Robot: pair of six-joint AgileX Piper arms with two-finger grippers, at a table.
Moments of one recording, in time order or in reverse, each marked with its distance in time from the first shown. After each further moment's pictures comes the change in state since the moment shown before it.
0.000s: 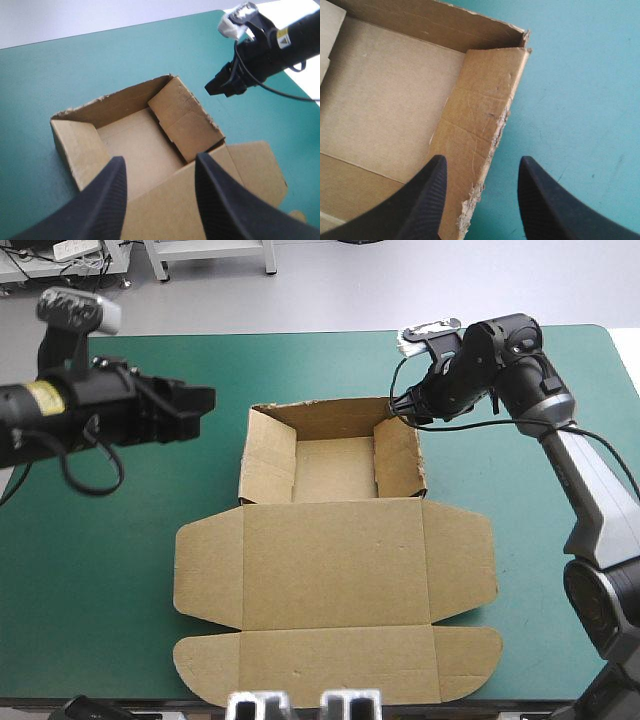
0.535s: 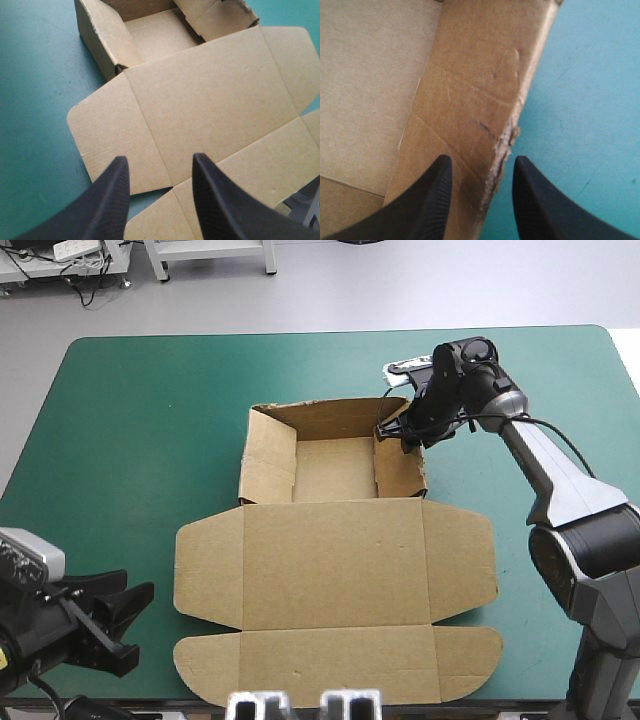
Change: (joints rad) left arm 0.000 -0.672 0.749 0.094 0.001 0.009; right arm 0.000 0.176 0.033 0.006 -0.005 0.019
